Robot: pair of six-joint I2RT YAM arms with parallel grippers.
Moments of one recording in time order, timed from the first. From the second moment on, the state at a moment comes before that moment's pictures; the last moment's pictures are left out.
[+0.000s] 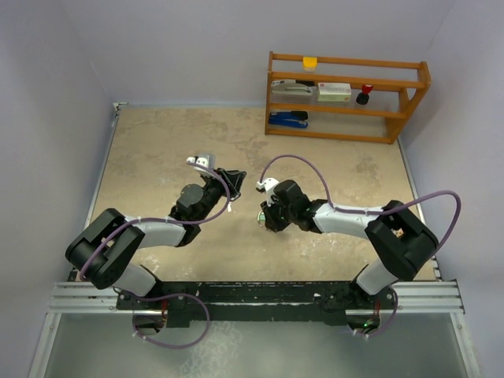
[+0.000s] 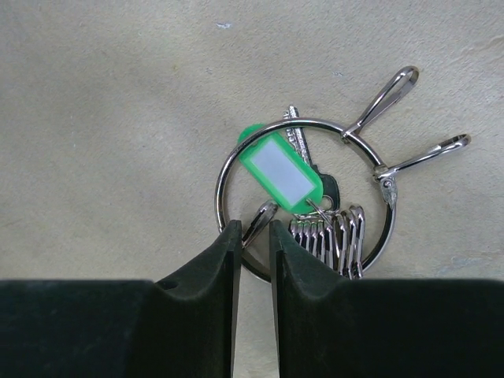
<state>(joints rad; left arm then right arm) -0.64 1.48 0.44 1.08 -0.11 -0.49 0.76 1.56 0.71 -0.02 -0.12 0.12</state>
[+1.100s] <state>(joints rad) -0.64 1.46 0.43 1.07 -0.12 -0.48 0.77 1.66 0.82 -0.02 -0.16 -0.03</state>
